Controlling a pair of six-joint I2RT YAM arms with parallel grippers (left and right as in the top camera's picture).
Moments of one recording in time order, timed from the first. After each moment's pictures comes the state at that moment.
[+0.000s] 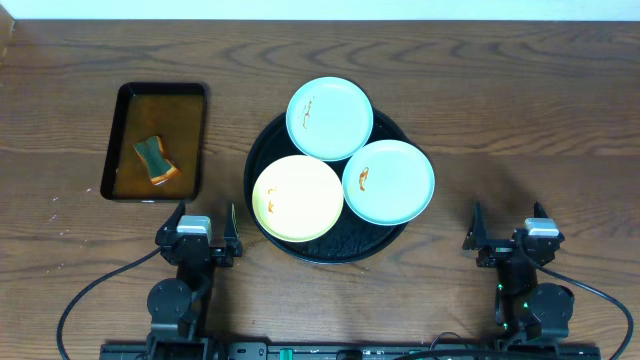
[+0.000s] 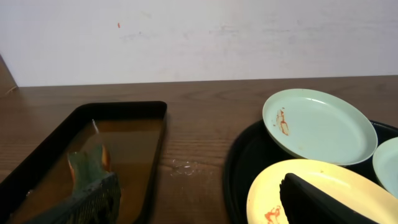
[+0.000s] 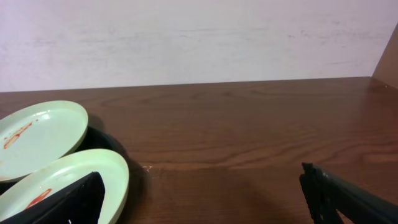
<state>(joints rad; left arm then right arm) -0.05 0.01 0.01 -0.11 0.00 0.01 -0.01 0.01 0.01 -0.07 0.00 0.04</state>
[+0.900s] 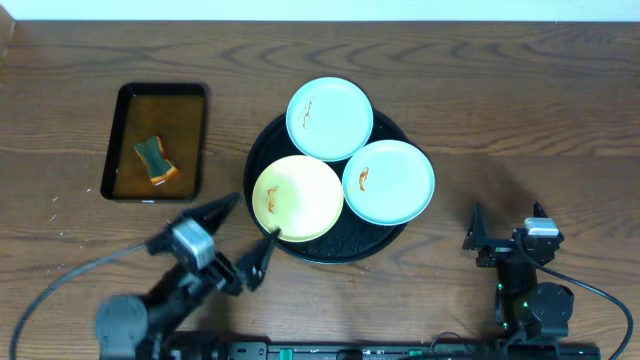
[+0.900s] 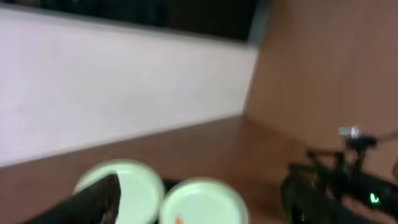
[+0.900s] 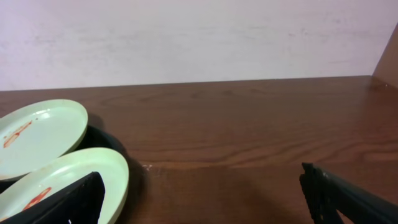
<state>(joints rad) 0.00 0.25 0.50 -0.19 0.73 -0.22 -0.01 0.02 0.01 -0.07 0.00 0.04</state>
